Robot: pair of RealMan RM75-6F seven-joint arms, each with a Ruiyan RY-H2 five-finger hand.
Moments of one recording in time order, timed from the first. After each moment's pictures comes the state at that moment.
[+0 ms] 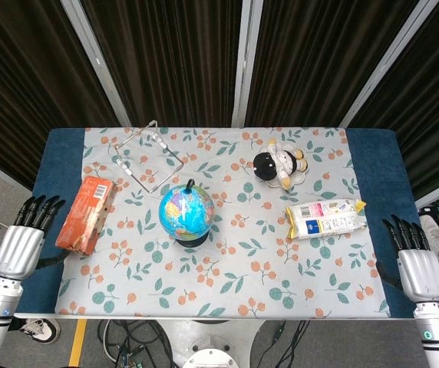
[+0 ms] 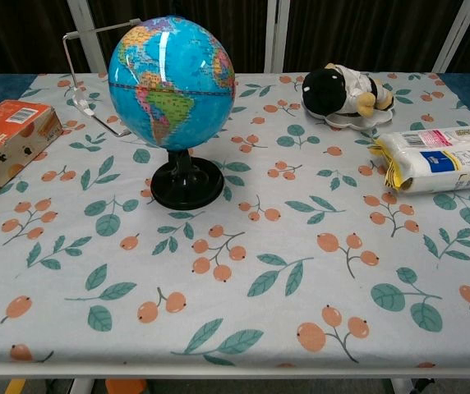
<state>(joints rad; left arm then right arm) -0.24 -1.21 -0.04 -1.51 1.56 1.48 0.01 0.12 -1.18 0.06 -1.56 -1.49 1.42 -0.05</state>
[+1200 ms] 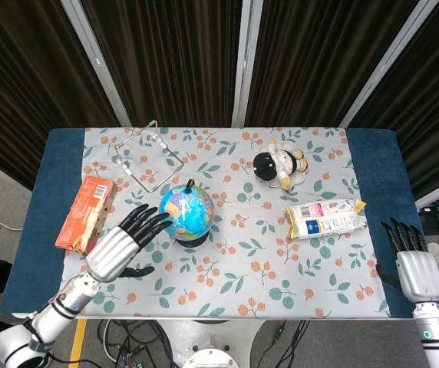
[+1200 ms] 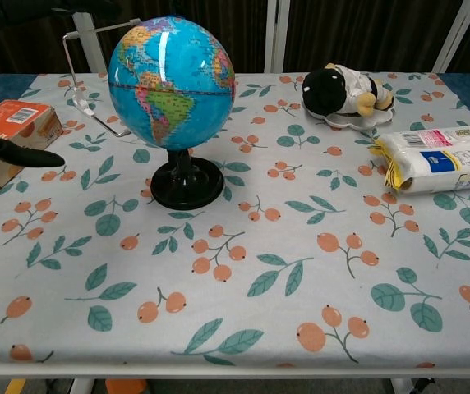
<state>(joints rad) -0.48 -1.33 -0.06 -1.69 1.81 1.31 0.02 0.12 -1.20 0.05 -1.50 -1.48 1.39 -0.02</state>
